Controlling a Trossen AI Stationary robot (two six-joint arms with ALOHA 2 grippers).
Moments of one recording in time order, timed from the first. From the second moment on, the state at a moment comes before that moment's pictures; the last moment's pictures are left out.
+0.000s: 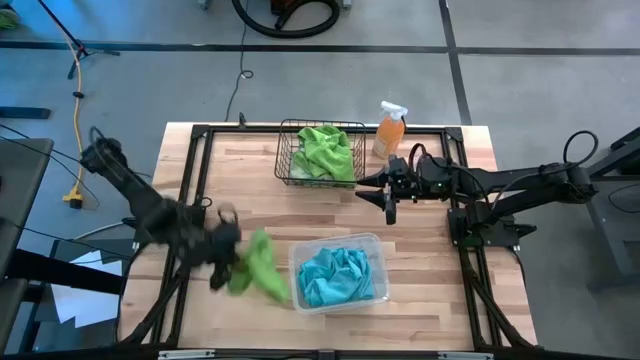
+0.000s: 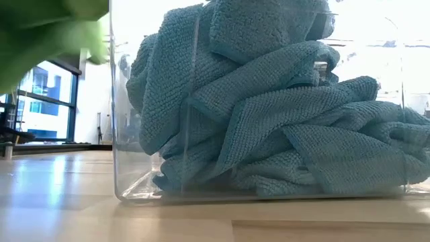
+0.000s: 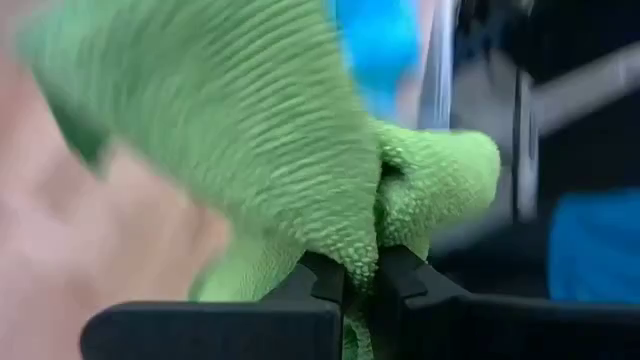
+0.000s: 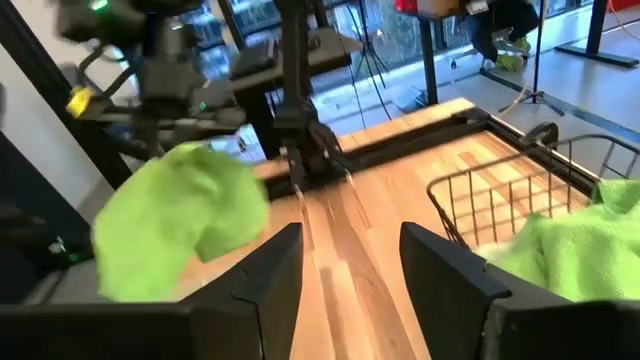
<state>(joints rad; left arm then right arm) -0.72 1.07 1.00 -0.75 -0.28 -1.07 0.02 1.04 0.81 0.05 0.09 0.30</state>
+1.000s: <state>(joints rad) -0.08 1.01 0.73 0.46 -0.12 -0.21 0.04 1.04 0.81 0.54 0.05 0.19</state>
